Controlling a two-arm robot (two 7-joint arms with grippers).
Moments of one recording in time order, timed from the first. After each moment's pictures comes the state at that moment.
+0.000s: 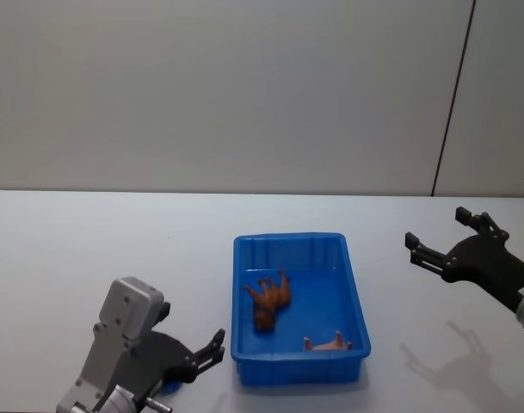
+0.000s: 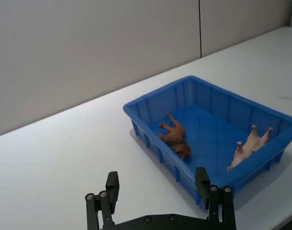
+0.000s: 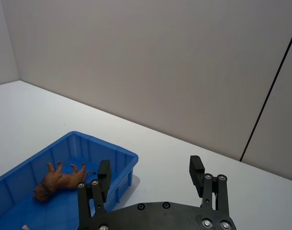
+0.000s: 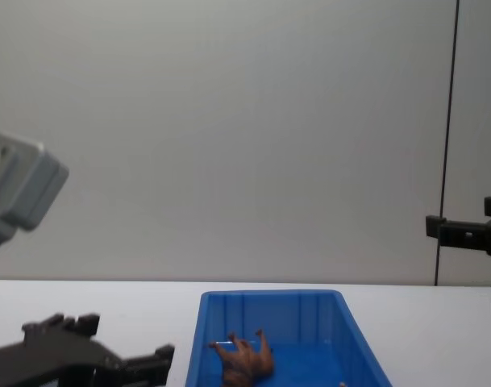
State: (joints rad) left arm -0.02 0.55 0.42 -1.73 -0.36 0.15 0.00; right arm 0.17 0.35 -0.16 -1.56 0.25 0.11 0.36
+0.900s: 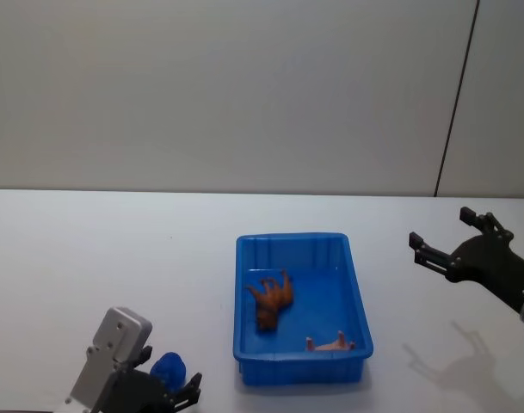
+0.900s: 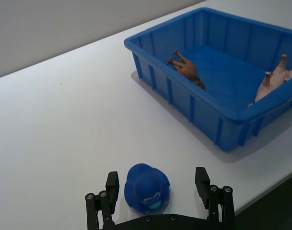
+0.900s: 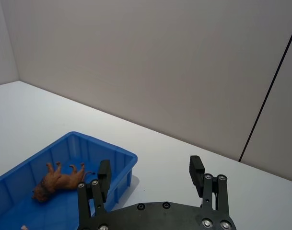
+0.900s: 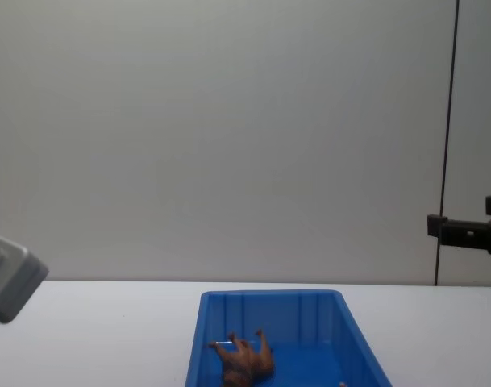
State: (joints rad) left arm -0.03 0.56 0.40 -1.58 -0.35 0.20 -0.09; right arm 0.17 0.35 -0.16 -1.56 0.25 0.11 0.36
